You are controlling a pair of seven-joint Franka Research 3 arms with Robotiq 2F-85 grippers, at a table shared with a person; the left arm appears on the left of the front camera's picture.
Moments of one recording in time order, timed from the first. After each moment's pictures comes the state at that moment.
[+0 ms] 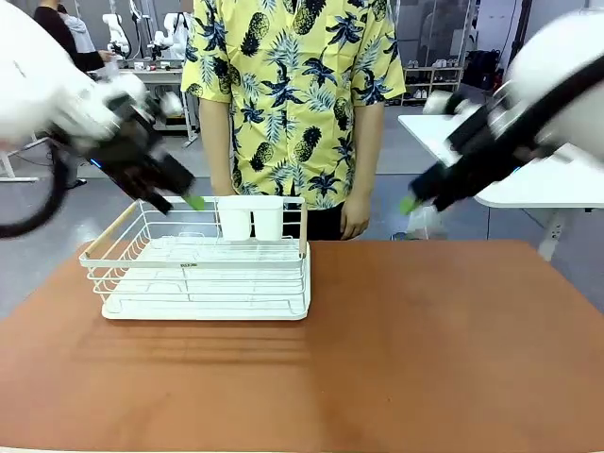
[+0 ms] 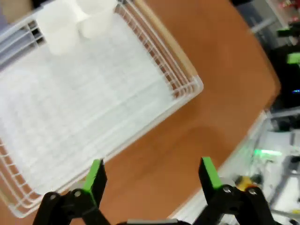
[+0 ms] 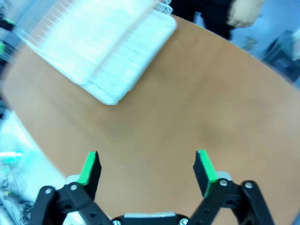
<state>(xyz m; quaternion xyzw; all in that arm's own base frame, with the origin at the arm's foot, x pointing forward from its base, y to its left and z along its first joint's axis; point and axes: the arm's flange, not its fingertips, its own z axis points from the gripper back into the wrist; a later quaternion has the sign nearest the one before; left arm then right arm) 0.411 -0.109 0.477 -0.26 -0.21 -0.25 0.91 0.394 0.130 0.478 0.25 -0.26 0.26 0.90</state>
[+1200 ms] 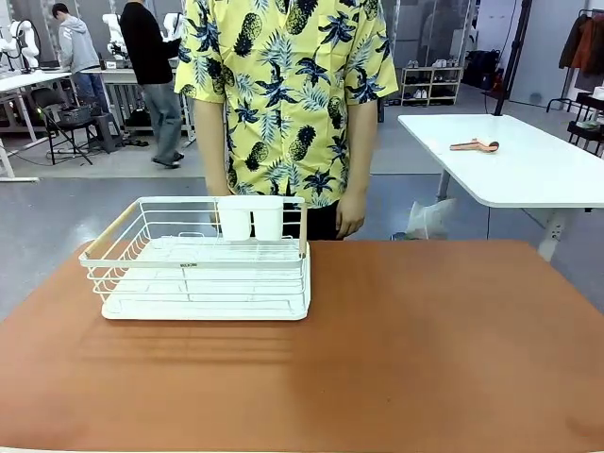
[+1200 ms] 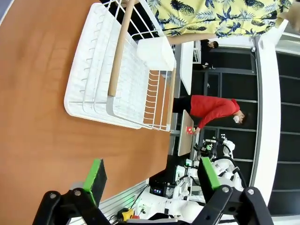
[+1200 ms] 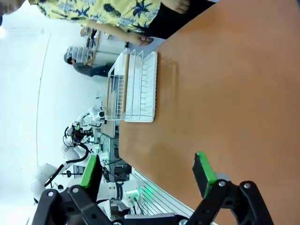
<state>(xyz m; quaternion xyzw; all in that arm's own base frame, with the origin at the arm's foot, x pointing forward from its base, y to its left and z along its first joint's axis) 0.327 0.229 0.389 -0.54 -0.19 0.19 0.80 0.358 -0.220 0.382 0.55 -0.21 -0.10 0.80</state>
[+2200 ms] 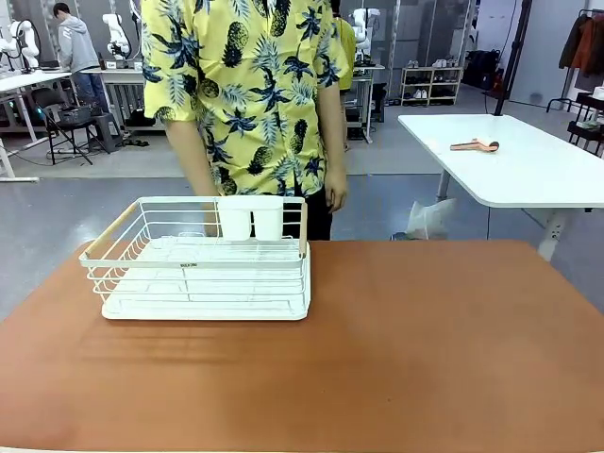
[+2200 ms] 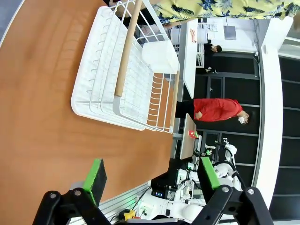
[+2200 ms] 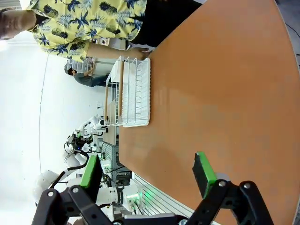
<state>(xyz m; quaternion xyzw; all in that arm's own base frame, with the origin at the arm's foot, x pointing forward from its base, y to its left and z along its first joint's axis) 0.319 0.237 0.389 -0.53 -0.19 0.20 0.80 0.338 -0.247 0.367 0.55 -0.22 -0.12 0.80</state>
